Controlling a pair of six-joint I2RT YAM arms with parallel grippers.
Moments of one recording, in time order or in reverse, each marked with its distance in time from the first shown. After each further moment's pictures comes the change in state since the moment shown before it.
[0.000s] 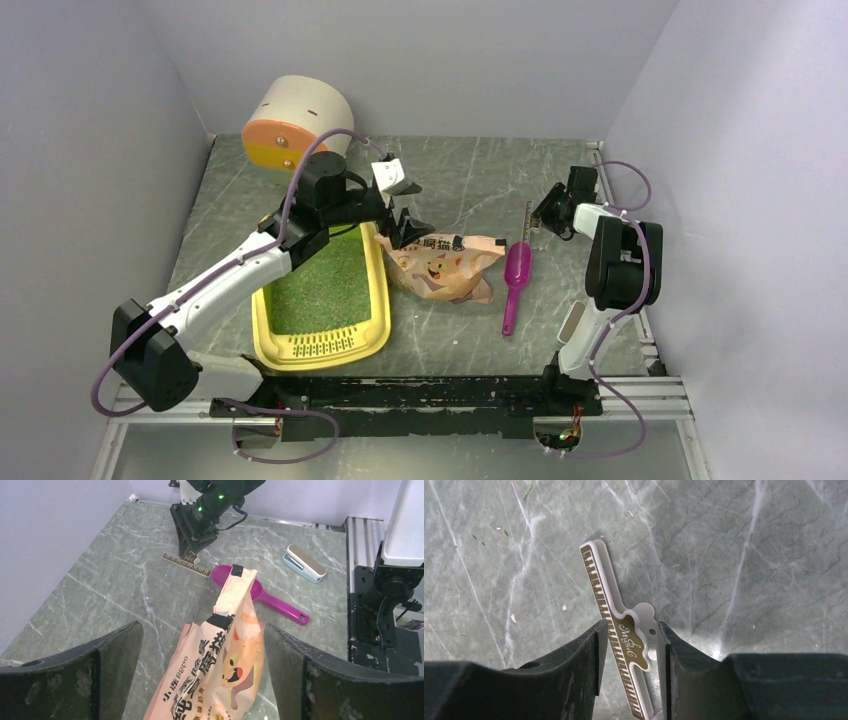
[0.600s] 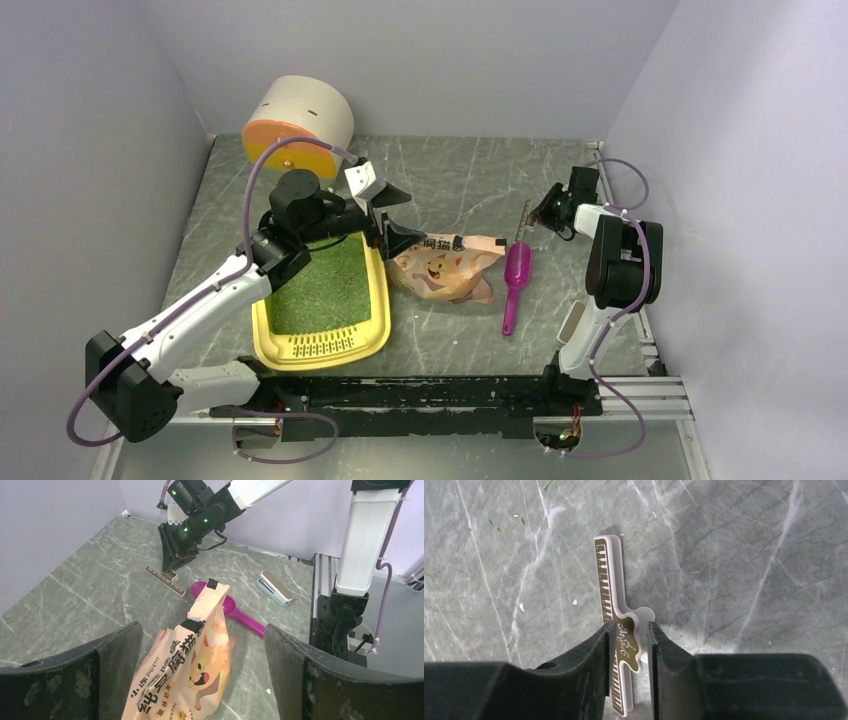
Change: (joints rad) left arm 0.003 -0.169 -0.129 0.104 0.003 -0.205; right arm -0.013 0.012 -0.002 0.043 -0.086 -0.059
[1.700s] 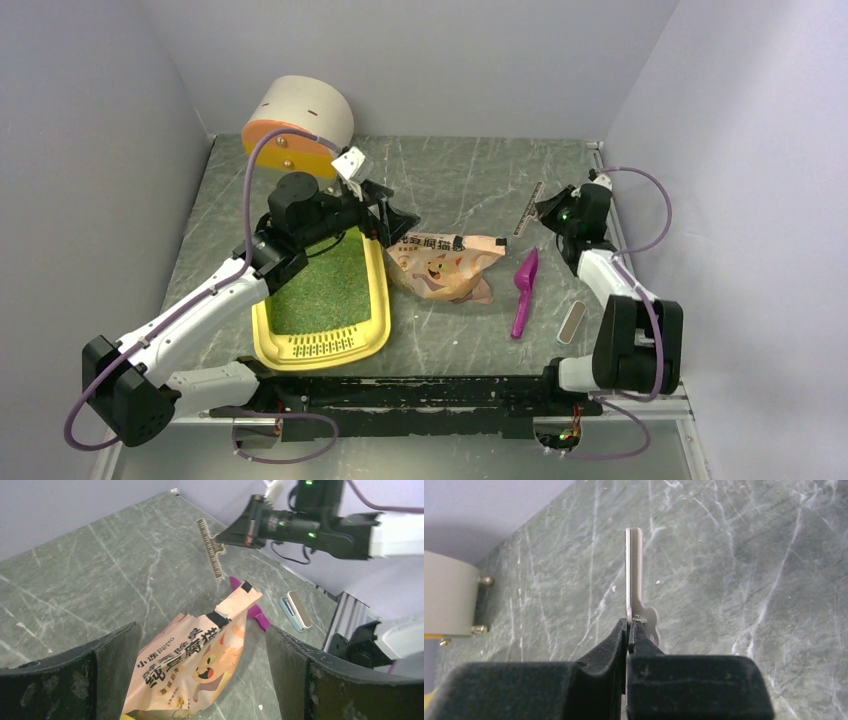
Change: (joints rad) left arm 0.004 -0.033 -0.025 -0.035 -0.256 -0.194; right arm 0.044 -0.495 -0.367 0.261 0.032 0.071
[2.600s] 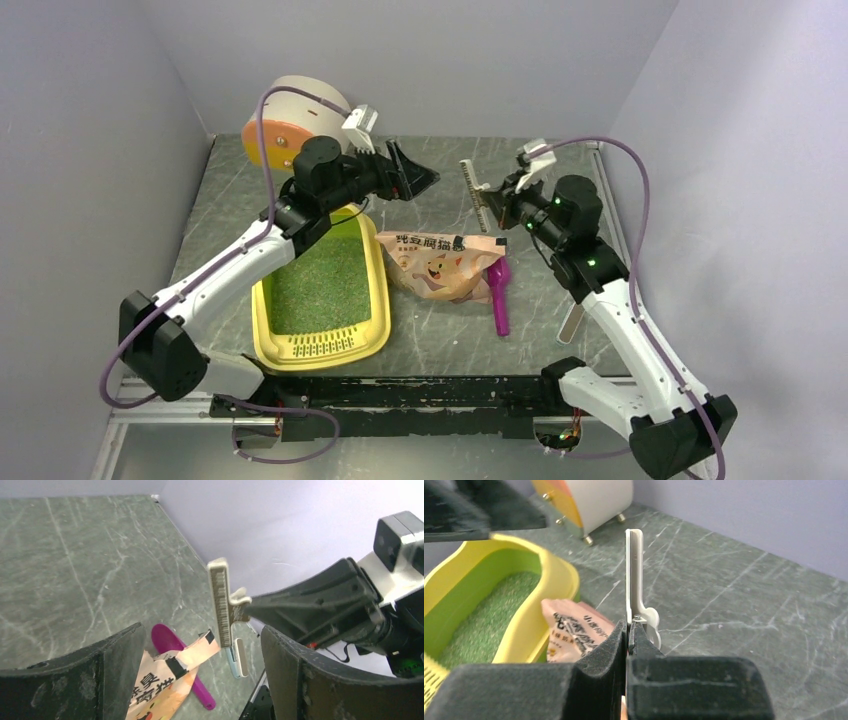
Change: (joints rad) left arm 0.026 0.229 0.226 0.013 -0.055 -0.407; right arm 0.456 -0.449 0.223 -0.364 -0.084 -0.492
